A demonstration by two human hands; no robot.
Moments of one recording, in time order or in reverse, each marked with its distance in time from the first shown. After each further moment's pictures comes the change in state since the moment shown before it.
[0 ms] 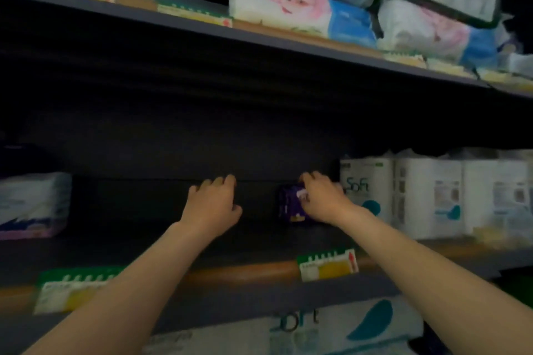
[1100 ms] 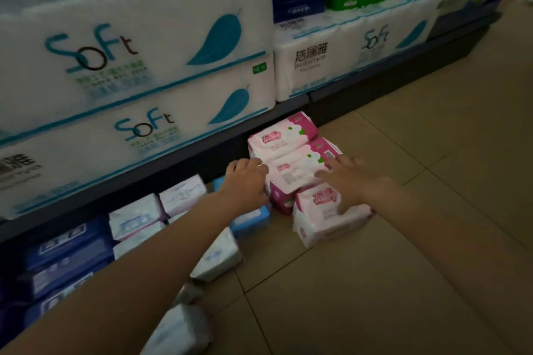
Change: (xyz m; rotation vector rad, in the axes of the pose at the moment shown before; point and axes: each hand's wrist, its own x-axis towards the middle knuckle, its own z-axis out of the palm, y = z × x) left_hand -0.441 0.271 0.243 -0.084 -0.864 0.471; right_hand -0.554 0.178 0.234 -0.157 -1.082 -0.054
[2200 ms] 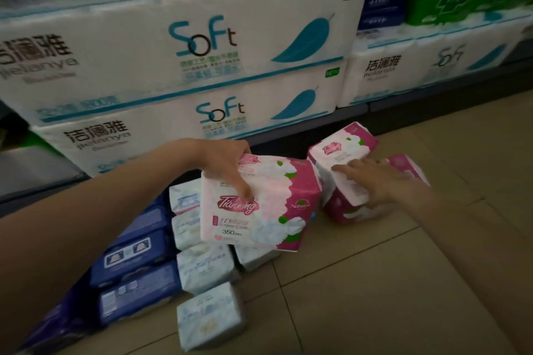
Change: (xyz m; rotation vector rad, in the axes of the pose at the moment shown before) left_hand -0.070 -0.119 -0.074 -0.530 -0.477 -0.189; right_hand 0.035 -0.035 -0.027 0.045 -0.026 -0.066
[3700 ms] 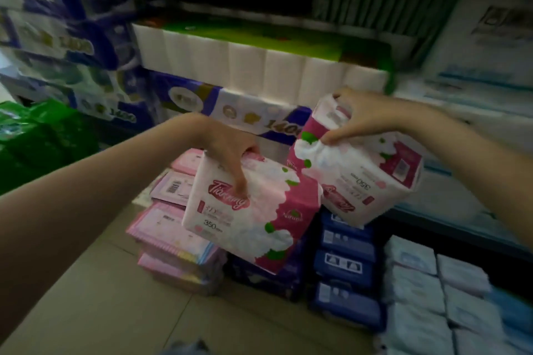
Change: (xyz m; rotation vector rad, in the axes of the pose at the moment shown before) left_hand -0.380 -0.309 -0.005 -0.207 0.168 -0.464; right_hand -0.050 -0.496 -0.330 0.133 0.320 -0.542
